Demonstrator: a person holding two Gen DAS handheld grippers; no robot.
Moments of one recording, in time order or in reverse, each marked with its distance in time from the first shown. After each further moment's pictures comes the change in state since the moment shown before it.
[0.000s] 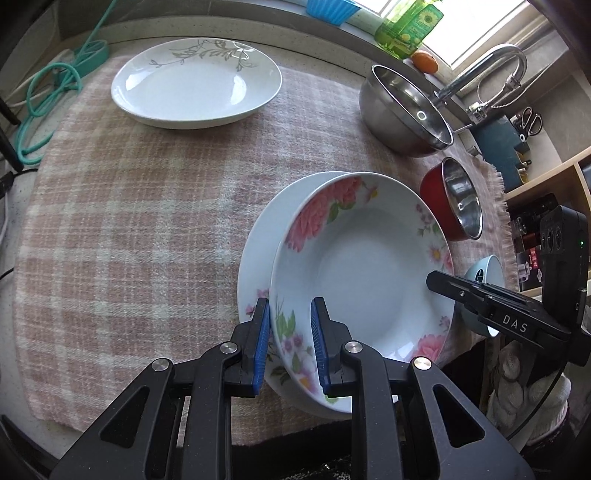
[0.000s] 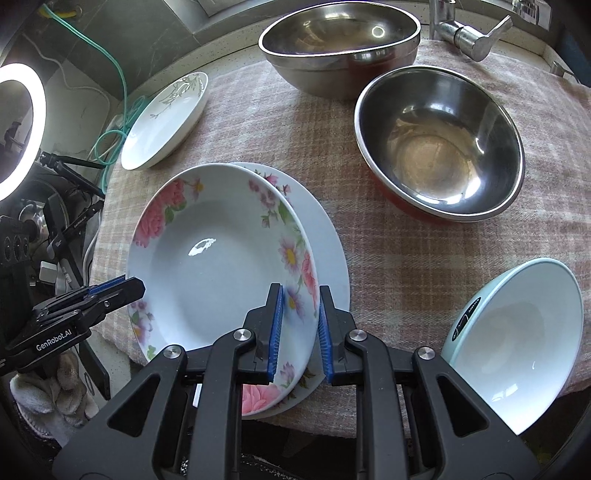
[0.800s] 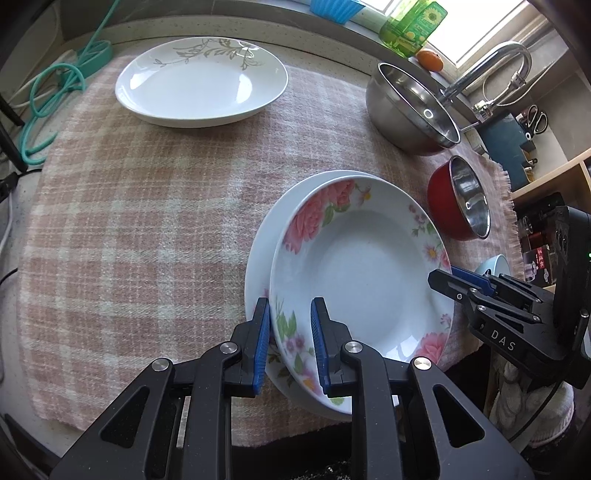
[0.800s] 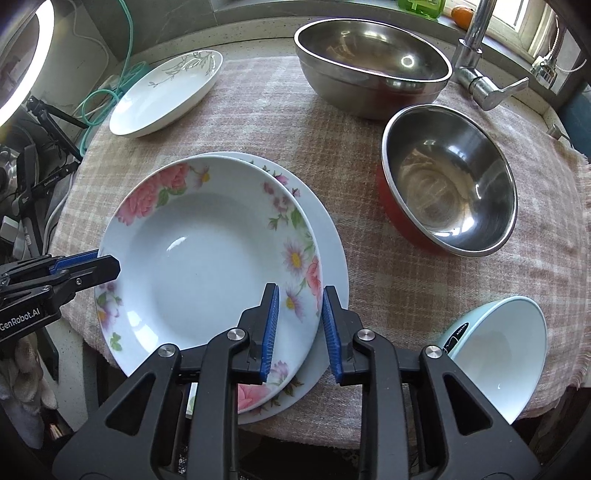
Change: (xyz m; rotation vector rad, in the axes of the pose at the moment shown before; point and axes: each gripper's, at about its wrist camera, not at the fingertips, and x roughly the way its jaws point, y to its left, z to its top) left arm 0.003 -0.001 0.000 -0.001 -0.001 0.027; right arm 0.005 0.031 0.000 -0.174 -0.007 -0.189
